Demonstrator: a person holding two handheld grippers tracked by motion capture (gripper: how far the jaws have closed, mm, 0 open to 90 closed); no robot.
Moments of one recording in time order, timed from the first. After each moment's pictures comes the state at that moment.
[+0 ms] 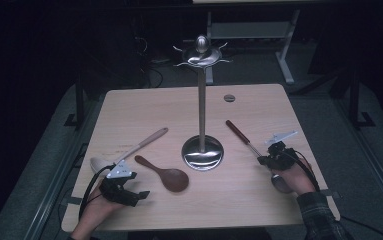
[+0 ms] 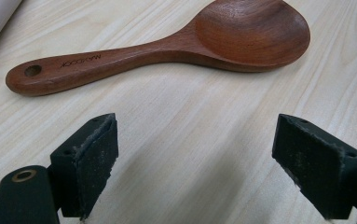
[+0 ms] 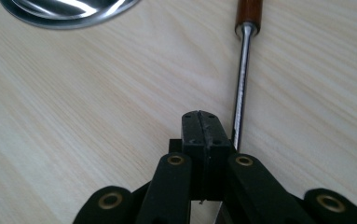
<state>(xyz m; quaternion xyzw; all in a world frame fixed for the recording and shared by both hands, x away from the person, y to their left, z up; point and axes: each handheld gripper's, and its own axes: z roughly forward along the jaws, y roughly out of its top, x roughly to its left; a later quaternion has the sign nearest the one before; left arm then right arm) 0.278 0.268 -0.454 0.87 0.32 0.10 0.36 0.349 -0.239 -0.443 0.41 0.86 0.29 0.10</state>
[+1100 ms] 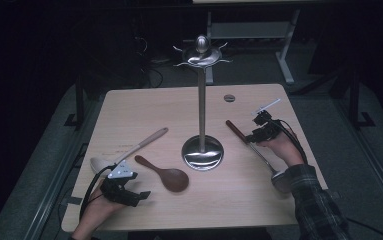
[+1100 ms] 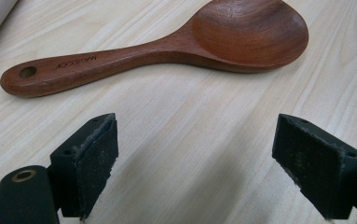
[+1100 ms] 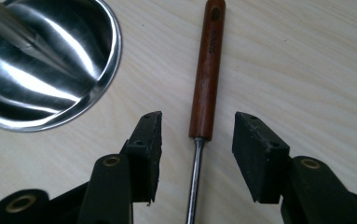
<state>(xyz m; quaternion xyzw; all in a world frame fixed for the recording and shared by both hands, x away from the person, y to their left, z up) 0.278 0.265 -0.454 0.87 0.32 0.09 0.36 0.433 -0.208 -0.408 0.44 0.86 0.26 0.08</state>
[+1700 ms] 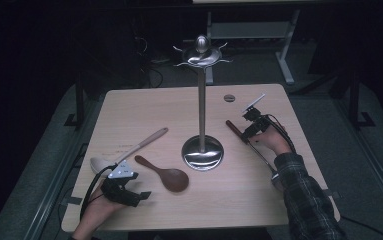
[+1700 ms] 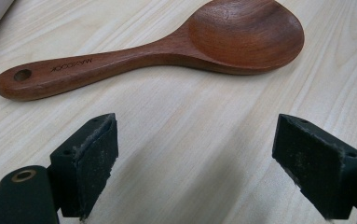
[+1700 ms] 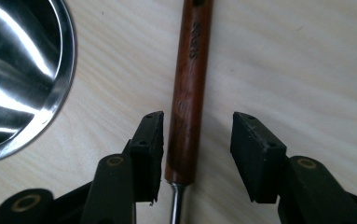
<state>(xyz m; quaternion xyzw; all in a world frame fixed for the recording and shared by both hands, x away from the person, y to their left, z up) 0.277 0.264 -0.453 0.87 0.31 0.09 0.36 0.476 -0.191 -0.435 0.46 0.87 0.19 0.04</state>
